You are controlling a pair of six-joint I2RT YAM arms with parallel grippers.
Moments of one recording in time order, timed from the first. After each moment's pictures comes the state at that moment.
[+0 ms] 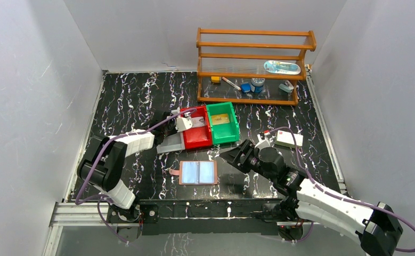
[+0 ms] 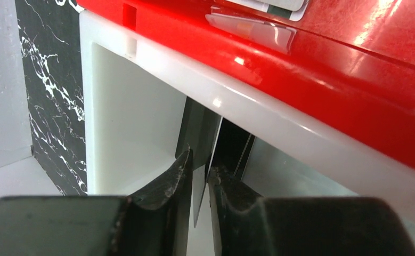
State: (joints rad) left arm -0.40 1.61 0.77 0.08 -0.09 0.95; right arm 0.89 0.71 0.31 0.06 0.05 1.26
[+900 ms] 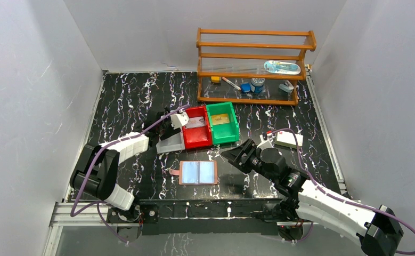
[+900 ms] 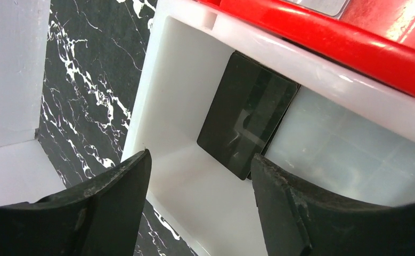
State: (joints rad) left arm -0.36 1.51 0.73 0.10 -0.06 0.88; right arm 0.88 0.68 0.30 0.04 0.06 1.31
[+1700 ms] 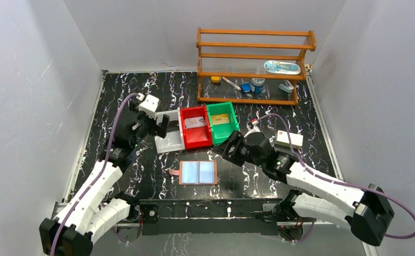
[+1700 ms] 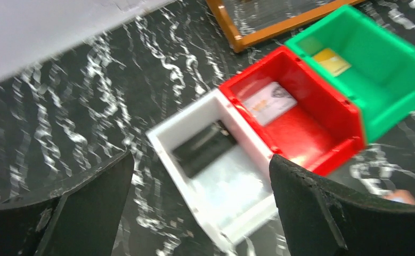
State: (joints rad) left arm -0.35 0.91 0.74 -0.10 0.01 0.26; right arm 0.88 0.91 0.53 -0.11 0.01 1.21
